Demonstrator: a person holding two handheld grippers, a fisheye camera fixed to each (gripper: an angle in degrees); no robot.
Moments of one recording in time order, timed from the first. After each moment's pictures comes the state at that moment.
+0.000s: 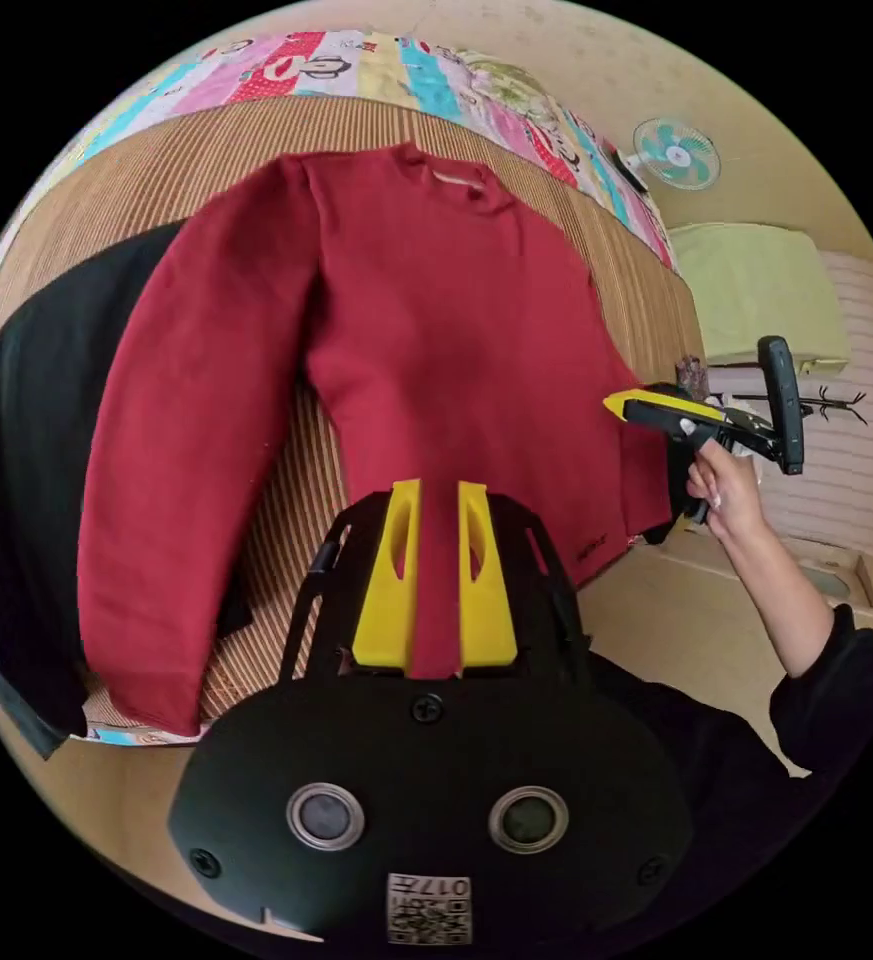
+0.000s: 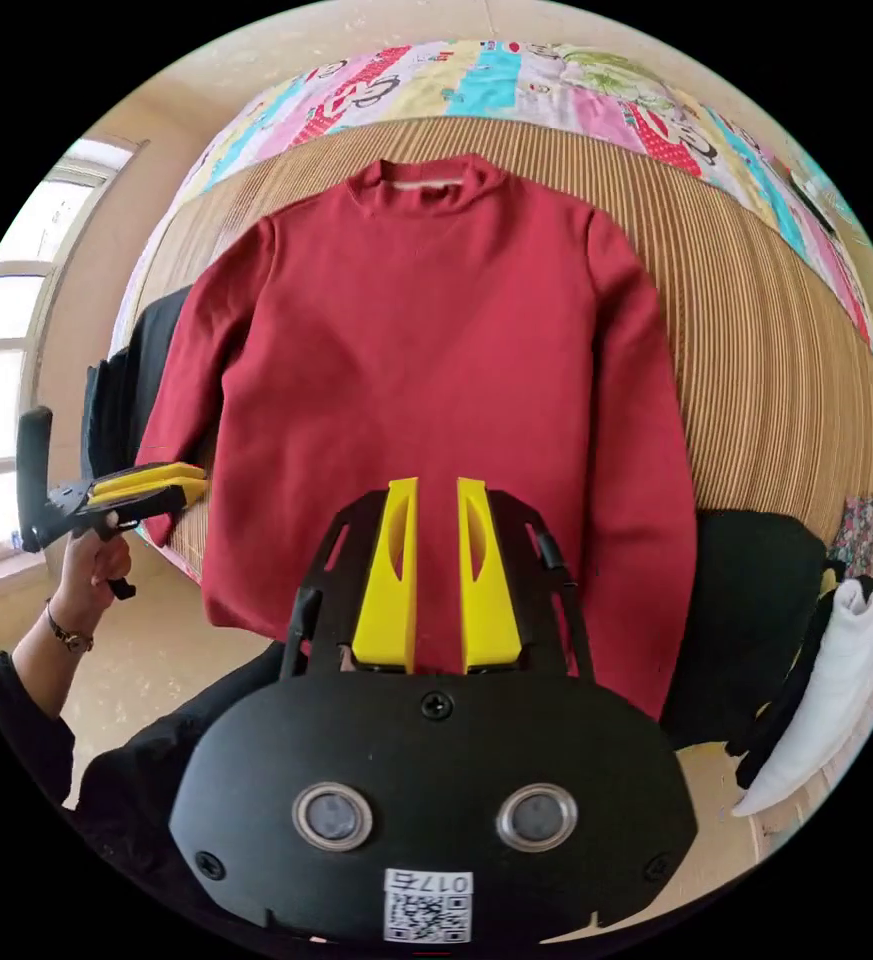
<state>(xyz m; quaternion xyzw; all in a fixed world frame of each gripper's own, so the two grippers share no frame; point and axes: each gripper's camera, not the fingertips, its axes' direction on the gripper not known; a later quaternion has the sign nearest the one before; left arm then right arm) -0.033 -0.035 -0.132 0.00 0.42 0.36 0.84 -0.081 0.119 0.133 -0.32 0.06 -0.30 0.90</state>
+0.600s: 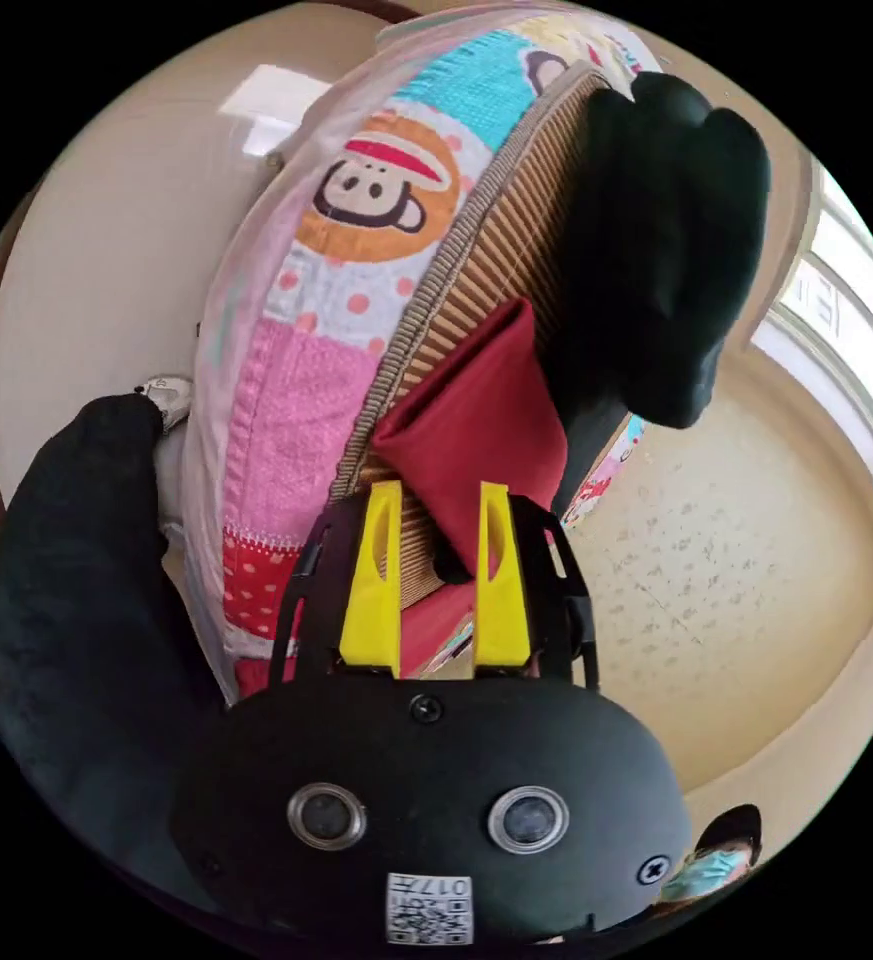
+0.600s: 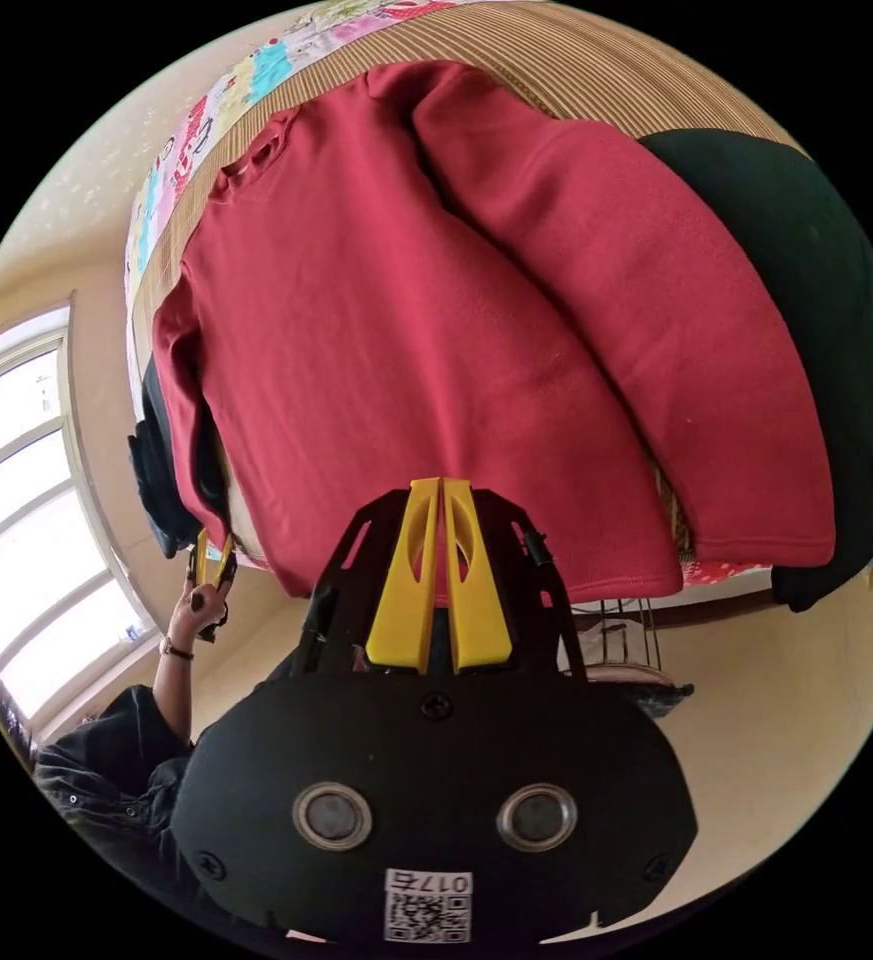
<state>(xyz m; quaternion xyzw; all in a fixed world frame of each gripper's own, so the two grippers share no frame) -0.412 -0.128 0.085 -0.10 0.71 -0.47 0.51 0.056 0.097 0.083 -0.37 -0.01 -0.08 0.93</state>
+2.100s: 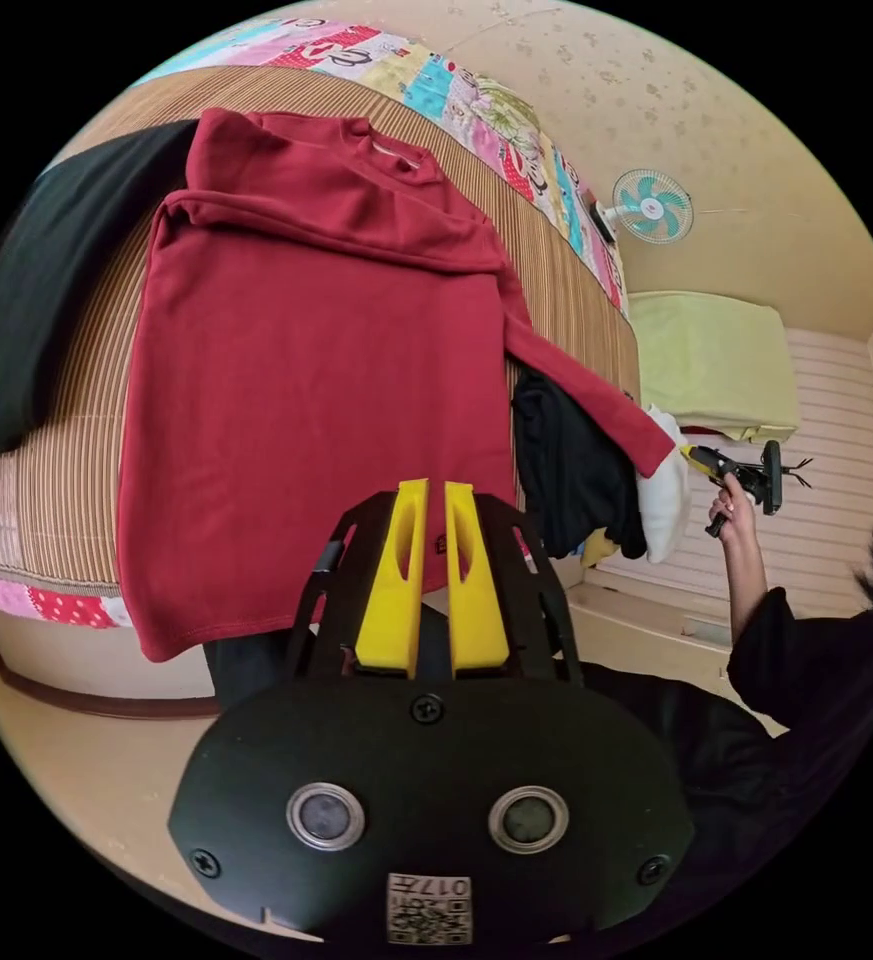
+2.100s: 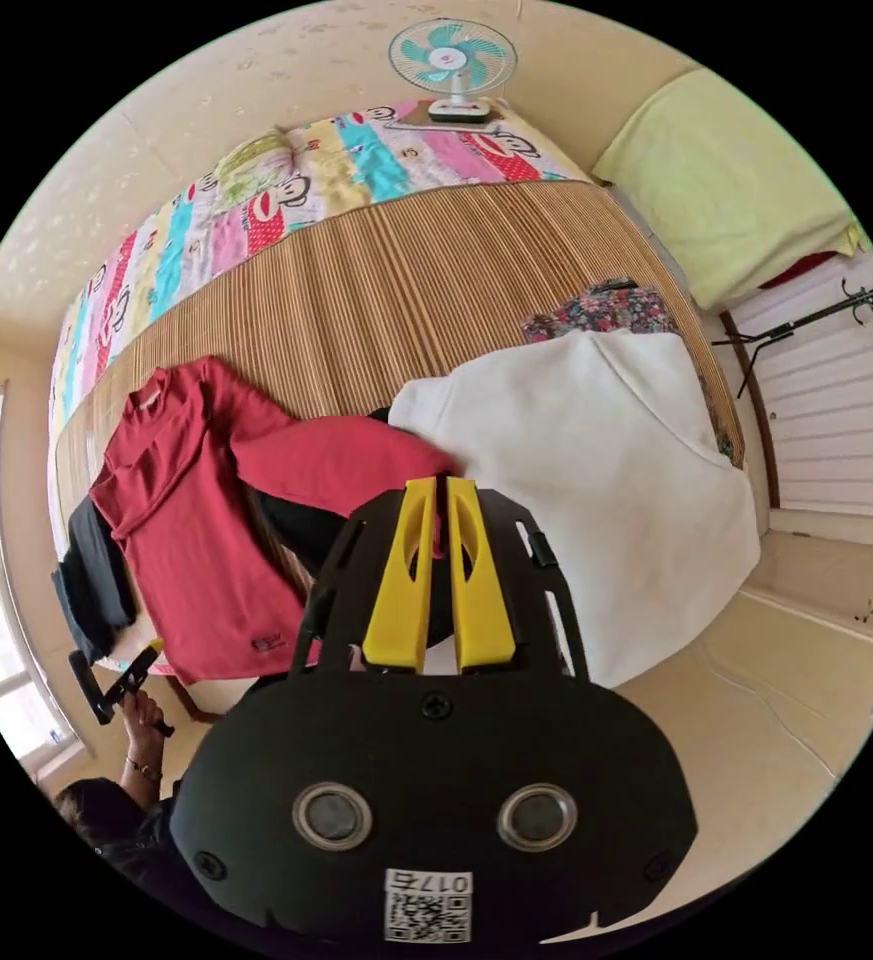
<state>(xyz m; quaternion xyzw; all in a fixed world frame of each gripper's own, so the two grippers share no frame) -0.112 0.064 -0.213 0.02 0.55 0.24 0.80 0.294 -0.138 -0.171 -0.15 0.16 -0.06 0.97</state>
